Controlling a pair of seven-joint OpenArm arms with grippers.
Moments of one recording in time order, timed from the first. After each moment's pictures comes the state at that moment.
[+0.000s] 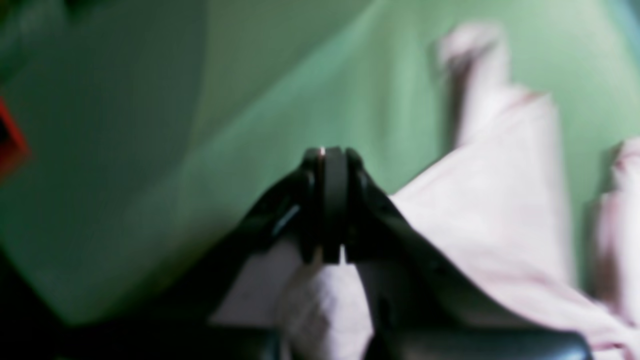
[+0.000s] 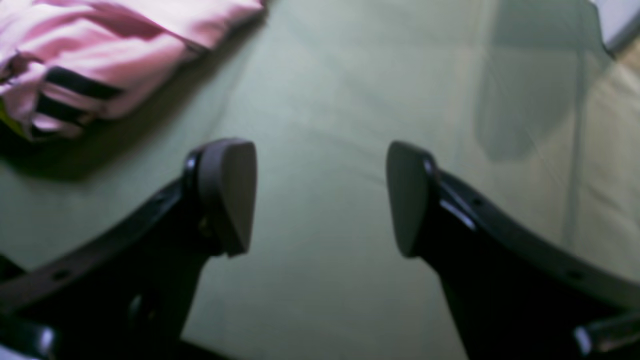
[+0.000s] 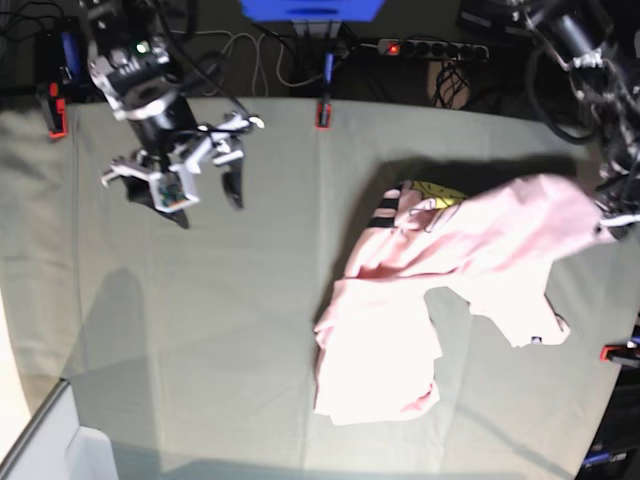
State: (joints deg) left arm 4.5 -9.4 -44.5 80.7 -28.9 -11.1 27.5; right arm -28.5 14.2 -12.5 114.0 -0.1 0.2 -21.8
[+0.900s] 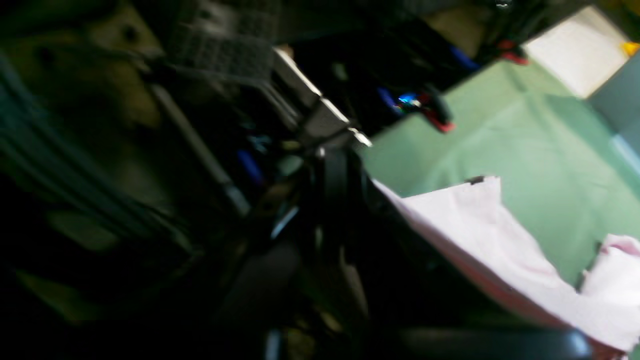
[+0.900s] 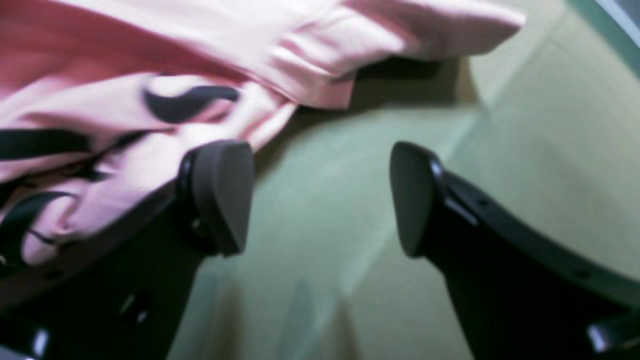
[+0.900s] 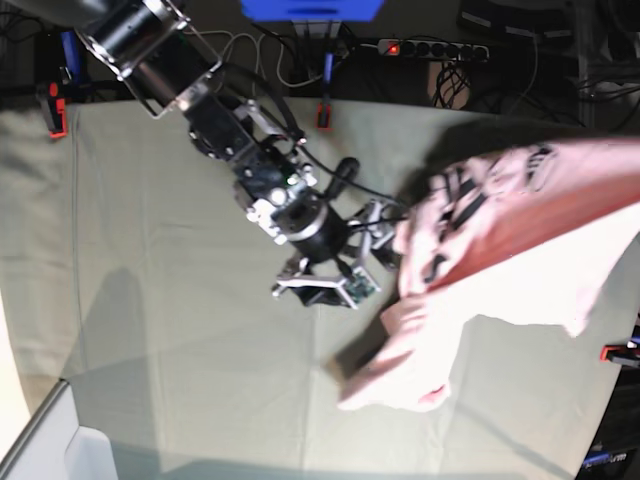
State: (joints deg) left arm 18.5 -10.7 -78.2 110.1 -41.0 -14.8 45.8; right arm 7.9 3.1 -38.6 78.2 -0.2 0.2 -21.3
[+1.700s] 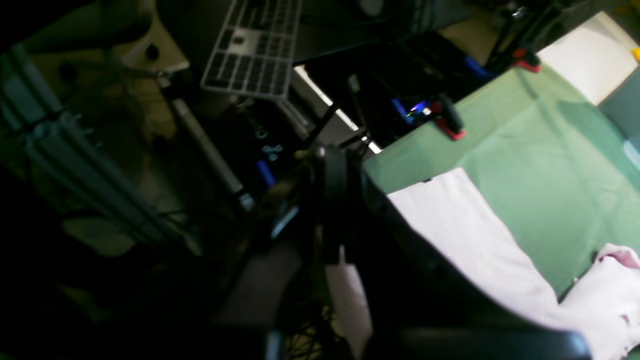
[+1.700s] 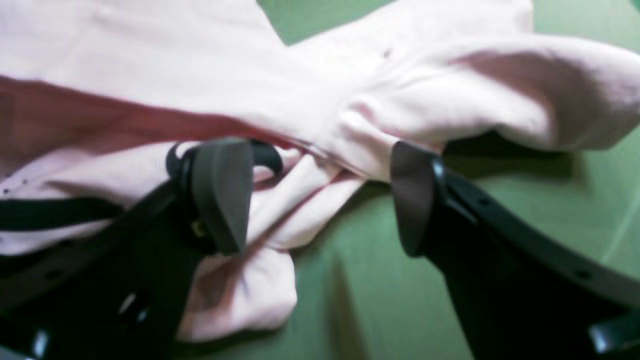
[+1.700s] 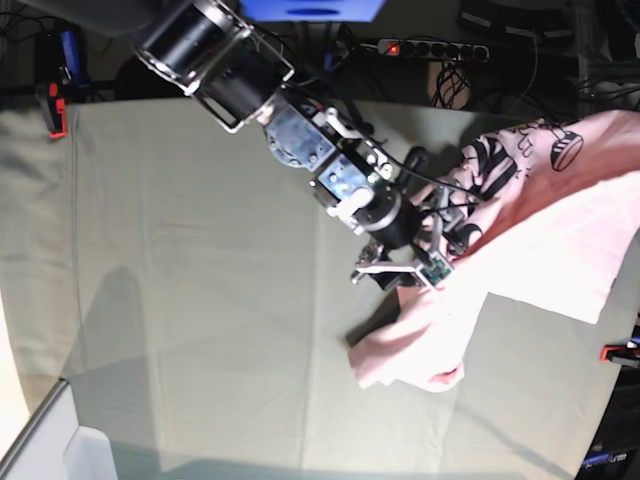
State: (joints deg) left arm 19.2 -8.4 -80.3 112.1 -41.2 -16.3 45.8; right arm 12.7 -8.7 -43.1 57.9 -0.2 0.1 -11.4
